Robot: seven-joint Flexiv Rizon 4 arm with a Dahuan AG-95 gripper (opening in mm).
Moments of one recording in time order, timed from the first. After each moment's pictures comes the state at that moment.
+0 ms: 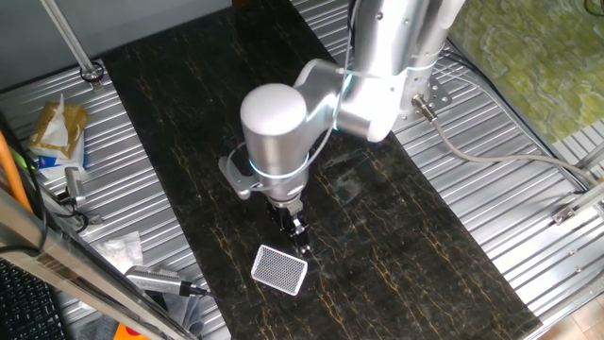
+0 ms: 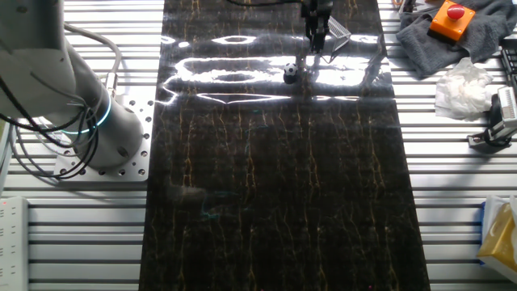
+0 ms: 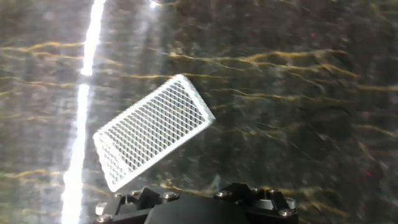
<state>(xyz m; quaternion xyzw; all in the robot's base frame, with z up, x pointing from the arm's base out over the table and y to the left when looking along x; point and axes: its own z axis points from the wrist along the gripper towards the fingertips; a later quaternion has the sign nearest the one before) 0.489 0.252 0.056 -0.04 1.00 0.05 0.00</state>
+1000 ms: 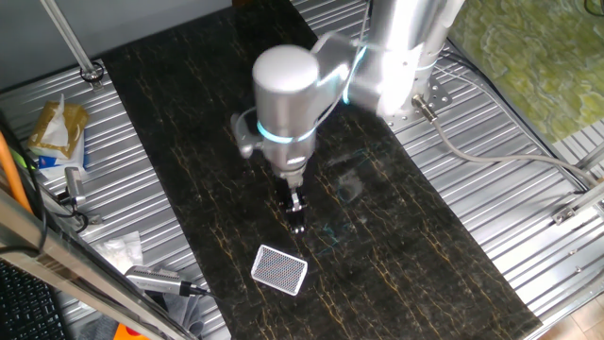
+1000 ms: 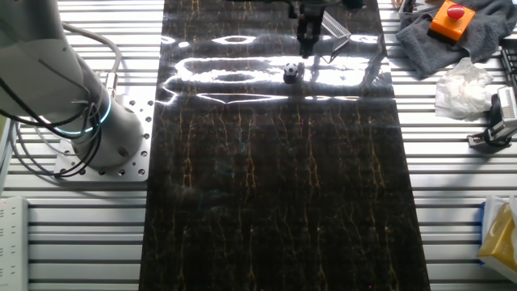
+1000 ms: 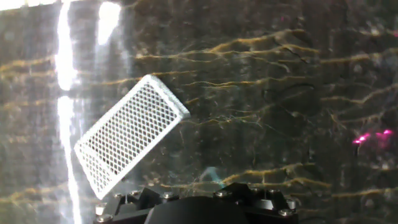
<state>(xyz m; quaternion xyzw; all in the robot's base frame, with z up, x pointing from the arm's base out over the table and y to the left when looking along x) 0.468 0.220 0.079 0.09 0.99 0.08 0.03</state>
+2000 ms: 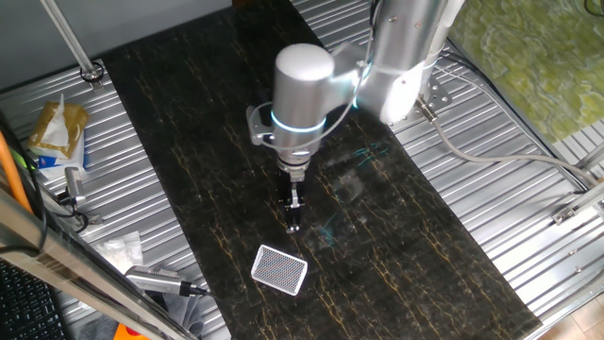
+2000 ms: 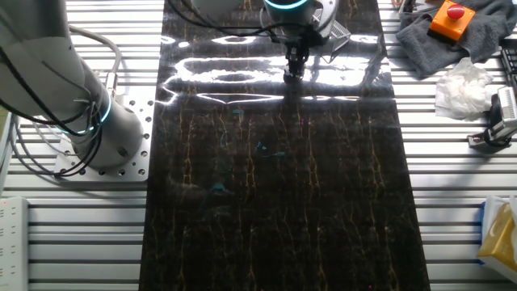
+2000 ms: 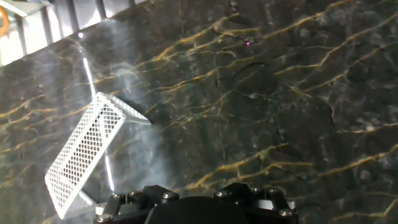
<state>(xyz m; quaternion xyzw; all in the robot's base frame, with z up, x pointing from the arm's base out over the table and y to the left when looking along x) 0.466 0.209 0.035 0.14 0.98 0.13 0.07</state>
